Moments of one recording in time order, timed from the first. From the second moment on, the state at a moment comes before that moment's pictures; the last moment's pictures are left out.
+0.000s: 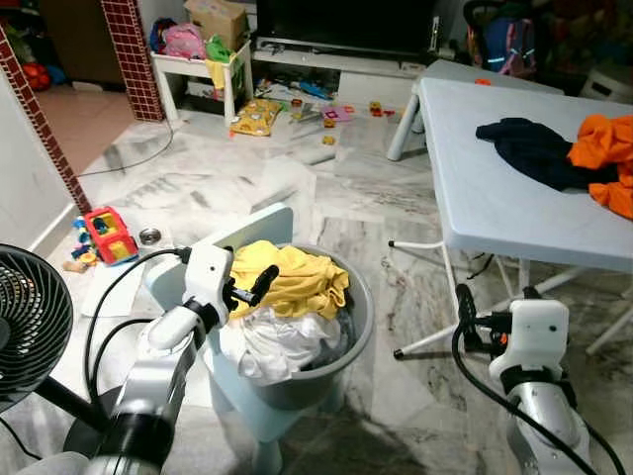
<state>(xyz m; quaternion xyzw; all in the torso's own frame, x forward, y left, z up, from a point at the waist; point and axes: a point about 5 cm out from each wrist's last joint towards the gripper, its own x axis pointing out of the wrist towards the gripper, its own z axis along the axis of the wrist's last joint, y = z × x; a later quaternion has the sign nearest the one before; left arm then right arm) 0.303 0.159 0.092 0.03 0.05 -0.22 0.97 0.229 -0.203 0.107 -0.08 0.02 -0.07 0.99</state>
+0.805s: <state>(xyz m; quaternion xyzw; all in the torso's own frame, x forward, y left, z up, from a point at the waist) 0.278 0.151 0.090 -0.01 0.06 -0.16 0.99 0.227 -0.199 0.103 -0.06 0.02 -0.06 1.00</state>
